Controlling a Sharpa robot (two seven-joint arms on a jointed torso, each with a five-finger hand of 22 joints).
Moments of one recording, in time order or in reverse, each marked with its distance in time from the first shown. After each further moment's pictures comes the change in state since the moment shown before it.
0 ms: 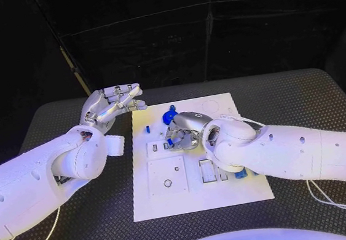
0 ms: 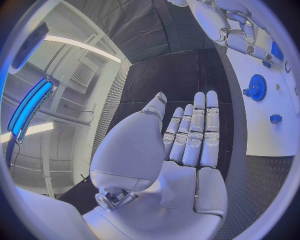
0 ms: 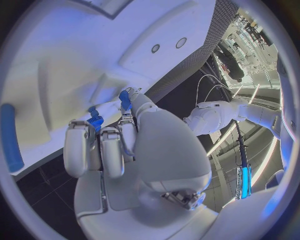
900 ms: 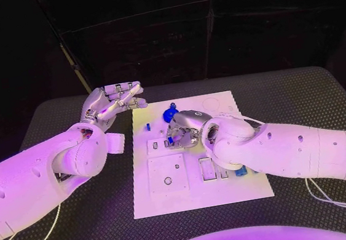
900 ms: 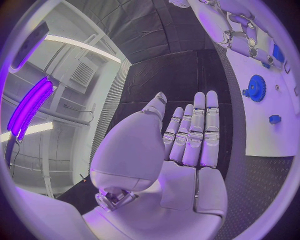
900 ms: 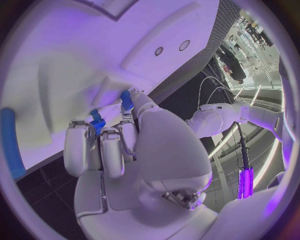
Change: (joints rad) left arm -0.001 0.000 0.000 -0.002 0.000 0.007 -0.003; left_hand 0.000 0.000 0.000 0.000 0.000 0.004 0.003 0.000 0.000 0.004 0.004 0.000 0.000 0.000 0.000 0.000 0.001 0.000 0.000 0.000 0.000 0.000; right arm -0.003 0.013 0.002 -0.017 -0.016 0.015 -0.020; right_hand -0.019 -0.018 0.004 -0.004 0.000 -0.002 -0.002 0.000 -0.002 -0.013 0.006 -0.015 -0.022 0.000 0.000 0.000 0.001 0.000 -0.007 0.000 -0.008 -0.006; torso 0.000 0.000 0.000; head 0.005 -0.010
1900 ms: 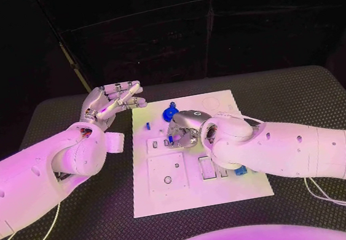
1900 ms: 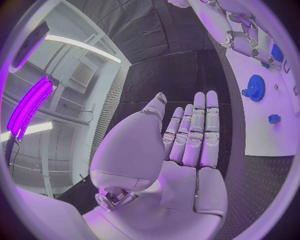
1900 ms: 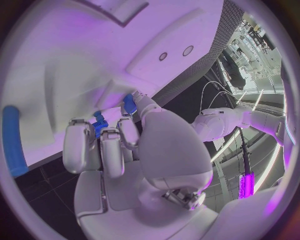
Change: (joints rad) left arm -0.001 0.000 0.000 -0.004 0.000 0.006 -0.004; left_hand -0.004 0.004 0.000 0.000 0.000 0.000 0.000 0.000 0.000 0.000 0.000 0.000 0.000 0.000 0.000 -0.004 0.002 0.000 0.000 0.000 0.000 0.000; right arm 0.000 0.005 0.000 0.000 -0.038 0.033 -0.037; right_hand -0.046 -0.027 0.012 -0.002 0.008 -0.030 0.011 -0.030 -0.005 -0.035 0.021 -0.041 -0.039 0.004 0.004 -0.008 0.000 0.000 -0.018 0.011 -0.015 -0.031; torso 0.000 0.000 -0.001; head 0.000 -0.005
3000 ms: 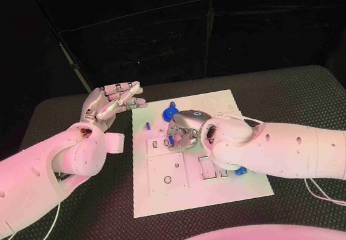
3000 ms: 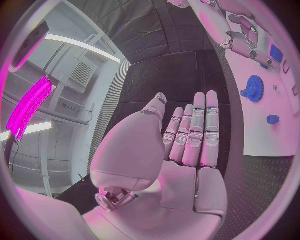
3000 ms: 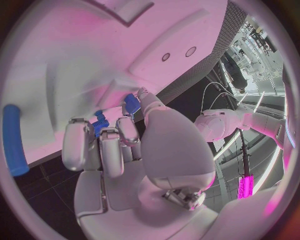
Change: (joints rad) left arm -0.003 0.000 0.000 -0.001 0.000 0.004 -0.004; left_hand 0.000 0.000 0.000 0.000 0.000 0.000 0.000 0.000 0.000 0.000 0.000 0.000 0.000 0.000 0.000 0.000 0.001 0.000 0.000 0.000 0.000 -0.001; right arm -0.005 0.002 -0.001 0.000 -0.026 -0.018 -0.013; right_hand -0.074 -0.074 -0.069 0.054 0.012 -0.057 0.015 -0.020 0.002 -0.020 0.013 -0.015 -0.016 0.000 0.014 0.000 0.000 0.000 -0.015 0.015 -0.015 -0.024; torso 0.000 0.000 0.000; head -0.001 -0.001
